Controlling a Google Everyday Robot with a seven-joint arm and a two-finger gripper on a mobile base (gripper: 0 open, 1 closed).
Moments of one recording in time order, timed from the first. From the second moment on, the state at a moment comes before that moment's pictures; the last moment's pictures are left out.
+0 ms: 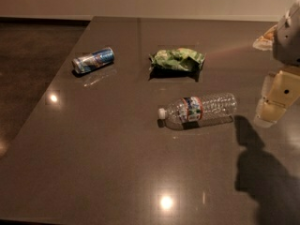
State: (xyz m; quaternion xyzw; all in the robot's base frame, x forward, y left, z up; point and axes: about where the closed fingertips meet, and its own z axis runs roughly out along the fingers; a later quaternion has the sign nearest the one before) arm 0.438 -0.217 0.976 -0.60 0.78 -0.03 0.16
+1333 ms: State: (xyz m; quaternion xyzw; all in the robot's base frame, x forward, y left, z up) arm 0.492 -0.167 0.940 -0.67 0.73 -0.02 0.13
